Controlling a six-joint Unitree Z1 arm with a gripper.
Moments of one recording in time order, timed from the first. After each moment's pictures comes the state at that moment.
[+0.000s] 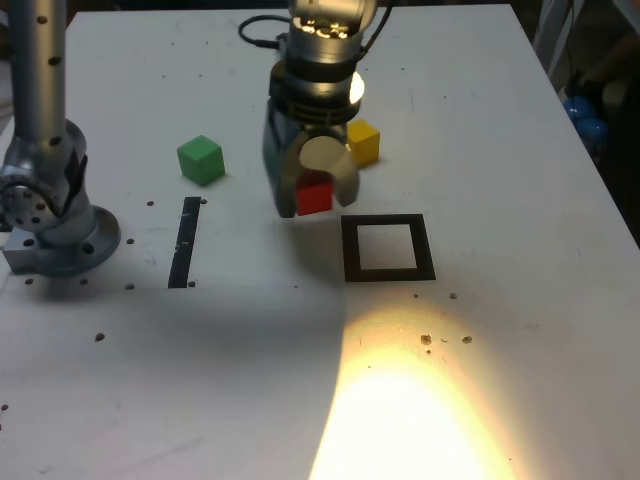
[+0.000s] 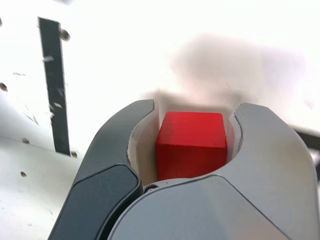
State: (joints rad) arm 0.00 1.86 -1.25 1.10 0.06 -0.25
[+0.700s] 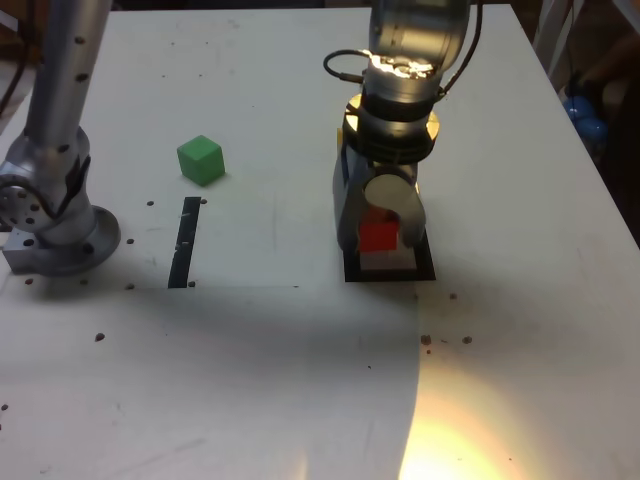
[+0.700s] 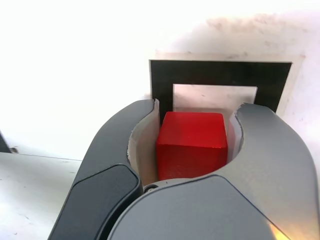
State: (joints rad) arm -0.08 2.06 -1.45 1.09 0.03 -0.13
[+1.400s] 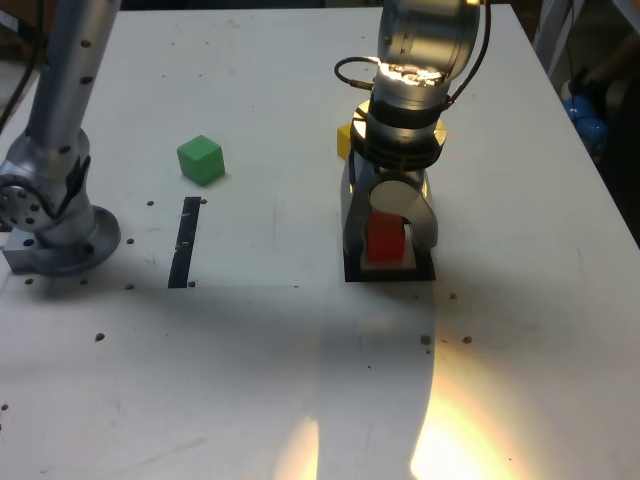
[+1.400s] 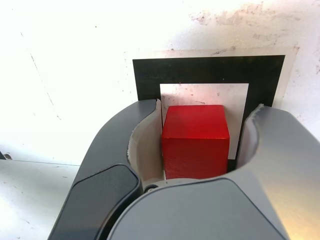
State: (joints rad) arm -0.08 2.09 -1.47 1.09 0.03 -0.09
